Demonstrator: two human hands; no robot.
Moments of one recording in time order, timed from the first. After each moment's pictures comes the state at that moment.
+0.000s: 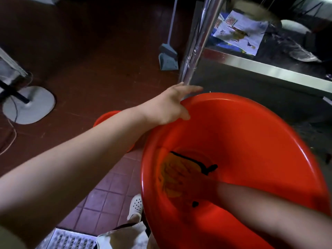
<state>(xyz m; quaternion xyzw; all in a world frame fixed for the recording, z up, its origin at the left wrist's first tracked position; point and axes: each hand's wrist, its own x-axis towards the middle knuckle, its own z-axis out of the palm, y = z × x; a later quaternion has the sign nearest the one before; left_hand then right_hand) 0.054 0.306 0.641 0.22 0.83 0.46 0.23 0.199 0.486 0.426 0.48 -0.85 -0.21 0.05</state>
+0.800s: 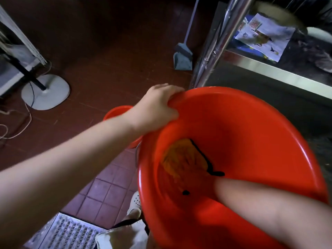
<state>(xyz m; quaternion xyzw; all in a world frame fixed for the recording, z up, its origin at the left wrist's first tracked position) 0.080 0.258 0.650 0.12 0.89 0.43 0.13 0.174 0.462 0.403 0.34 -0.94 -0.08 -0.02</state>
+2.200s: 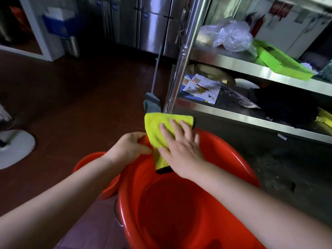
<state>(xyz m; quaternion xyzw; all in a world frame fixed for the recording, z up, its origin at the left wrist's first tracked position) 0.091 0.273 0.649 0.03 0.80 0.57 0.18 0.125 0.447 0.650 0.09 -0.99 0.04 0.08</state>
